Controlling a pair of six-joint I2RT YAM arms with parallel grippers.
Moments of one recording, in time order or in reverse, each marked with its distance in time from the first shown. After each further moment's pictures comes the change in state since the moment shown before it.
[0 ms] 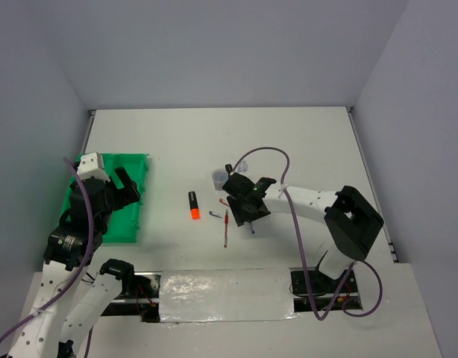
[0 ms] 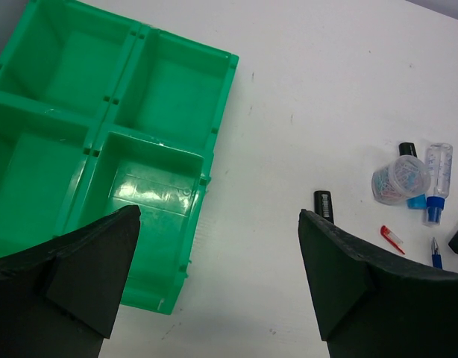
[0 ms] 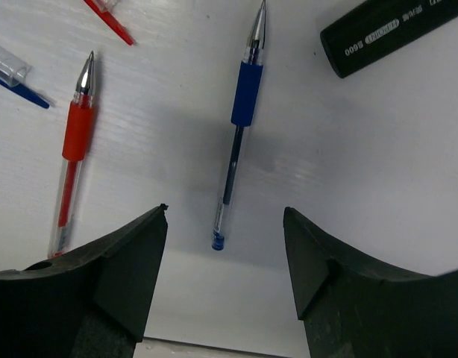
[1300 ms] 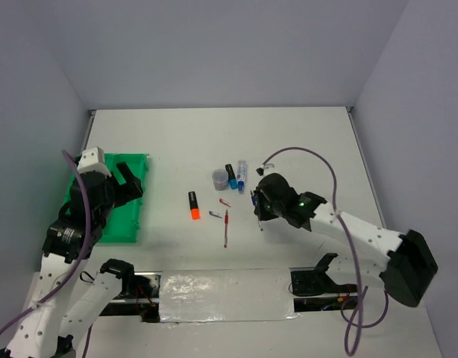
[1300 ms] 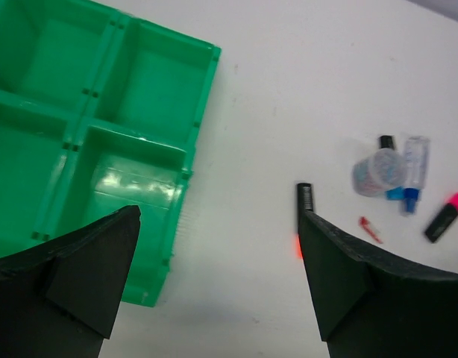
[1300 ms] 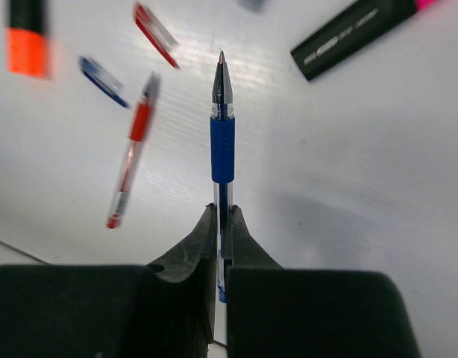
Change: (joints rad) left arm -0.002 0.029 0.035 -0.031 0.036 -0.032; right arm -0.108 -0.389 -0.285 0.220 -0.136 0.002
